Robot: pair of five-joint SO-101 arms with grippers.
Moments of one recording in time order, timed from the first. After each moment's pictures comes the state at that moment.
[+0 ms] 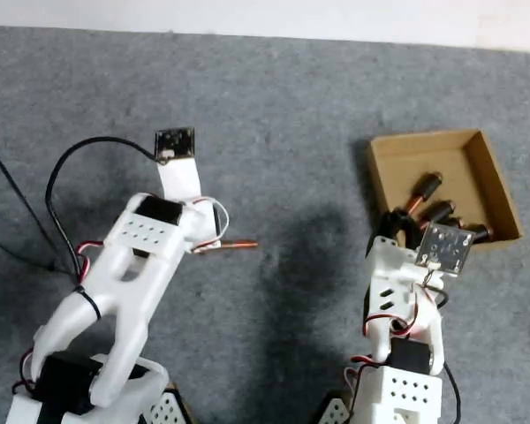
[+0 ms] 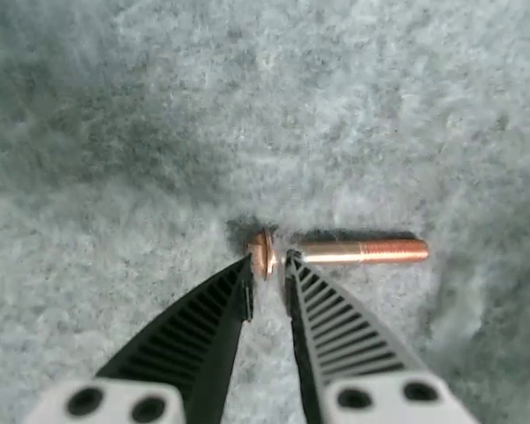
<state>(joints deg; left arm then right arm) 9.6 -18.9 42.2 54.5 28.2 4.8 -88.5 95.6 17.9 -2.6</state>
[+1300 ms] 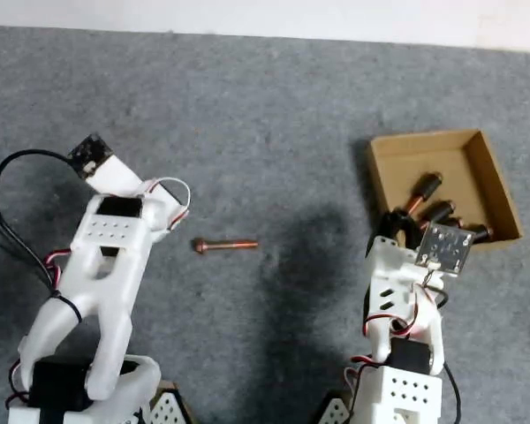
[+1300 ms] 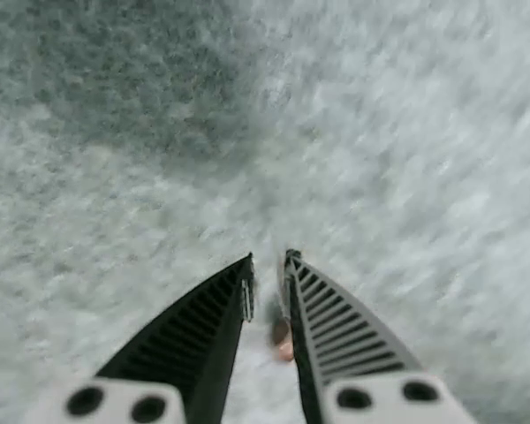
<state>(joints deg) -2.5 -19.1 45.8 46.0 55.6 4.8 -88.5 95.6 17.9 -2.6</state>
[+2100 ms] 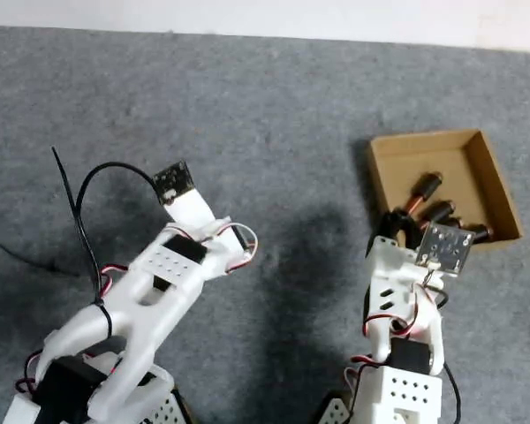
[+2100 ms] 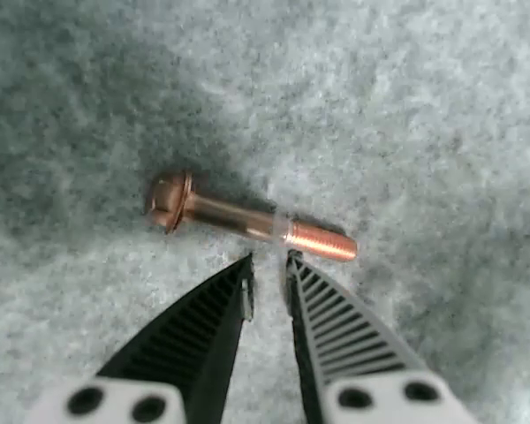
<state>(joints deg) 19.8 -20.7 57.0 34.7 58.0 4.8 -88.5 95.6 17.9 -2.6</state>
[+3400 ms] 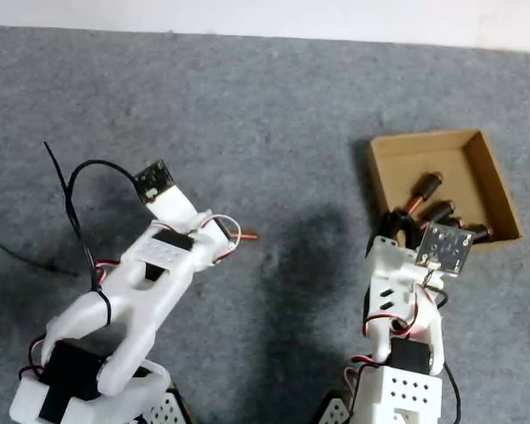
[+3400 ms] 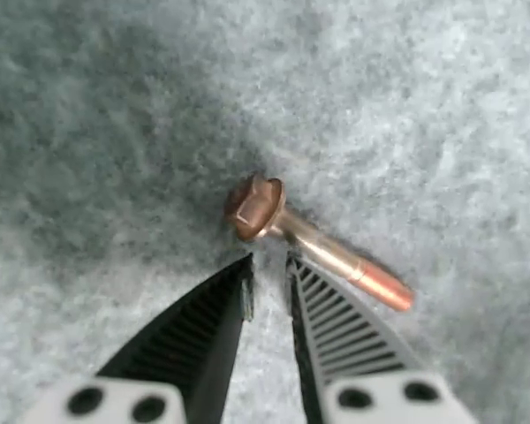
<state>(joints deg) 12.9 -14.5 56.9 29.2 58.0 4.8 -88.5 95.6 17.9 -2.6</state>
